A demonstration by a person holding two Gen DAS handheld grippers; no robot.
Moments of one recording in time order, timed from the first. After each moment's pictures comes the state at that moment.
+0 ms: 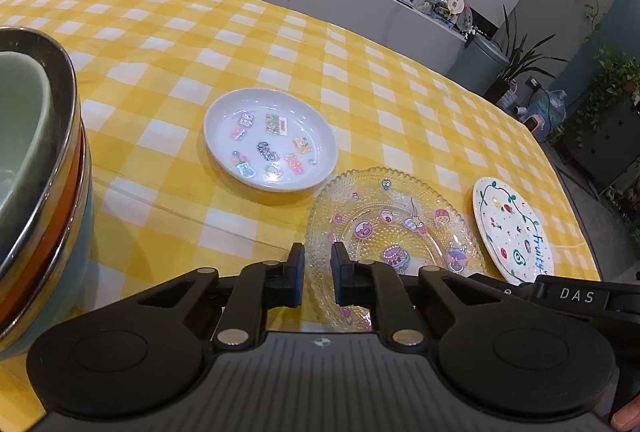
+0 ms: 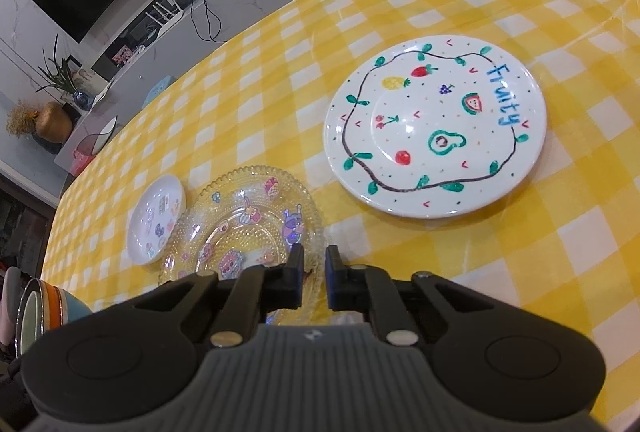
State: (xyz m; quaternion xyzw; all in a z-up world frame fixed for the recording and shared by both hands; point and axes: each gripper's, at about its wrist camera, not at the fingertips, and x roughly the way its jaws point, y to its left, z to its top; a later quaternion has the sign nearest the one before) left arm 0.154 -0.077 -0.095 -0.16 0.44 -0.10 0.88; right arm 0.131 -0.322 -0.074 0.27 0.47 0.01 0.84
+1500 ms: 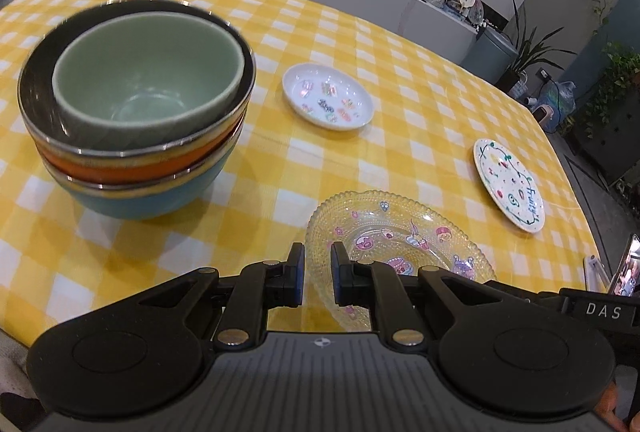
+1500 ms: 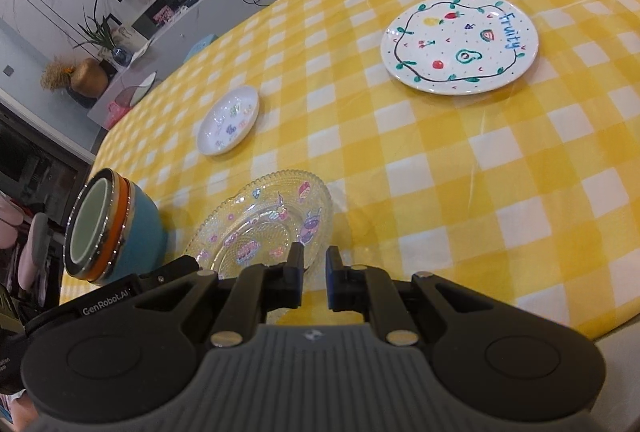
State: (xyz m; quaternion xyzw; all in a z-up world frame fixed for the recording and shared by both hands) left arm 0.073 -0.038 -0.070 -0.15 0.46 -0.08 0.87; right arm 0.046 -0.289 -0.041 0.26 0.49 0.08 0.83
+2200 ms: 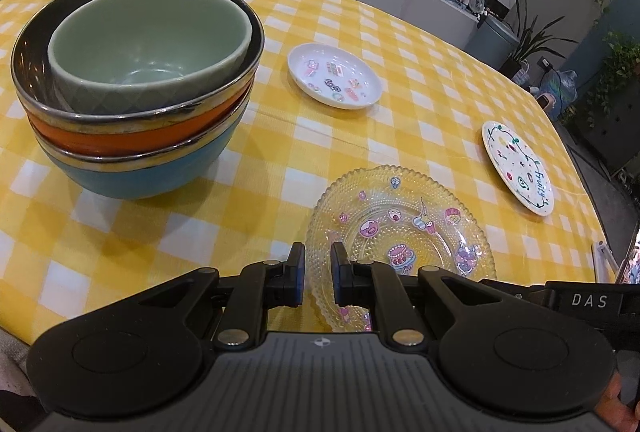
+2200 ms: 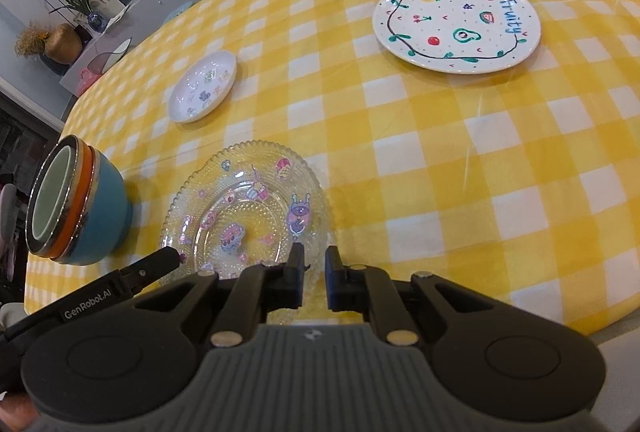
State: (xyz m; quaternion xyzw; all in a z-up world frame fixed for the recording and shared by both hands) left arm 0.071 -0.038 -0.082 -0.14 0.47 -0.08 0.87; right arm 0.057 -0.274 -0.052 0.21 0.54 0.05 0.81
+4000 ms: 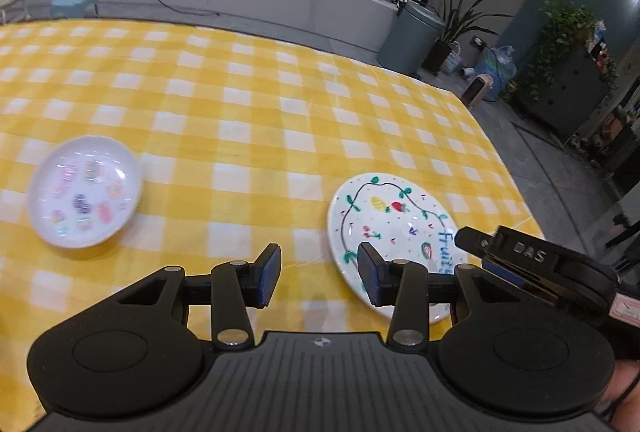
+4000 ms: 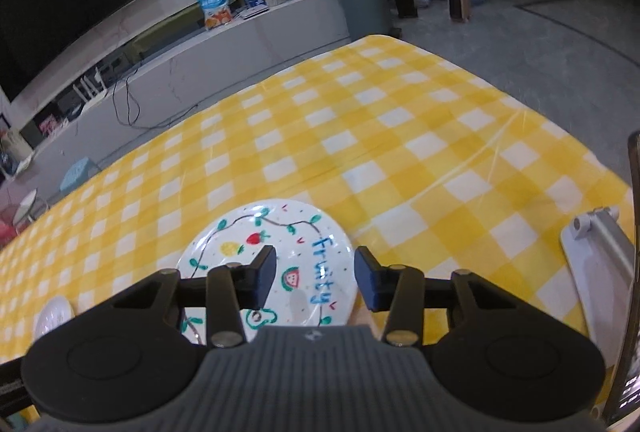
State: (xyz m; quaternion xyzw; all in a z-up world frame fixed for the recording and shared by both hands) left arm 0.187 -0.186 -0.068 -0.12 0.45 -0.18 0.87; right arm 0.145 -0.414 -0.047 0.22 0.38 -0.15 0.89
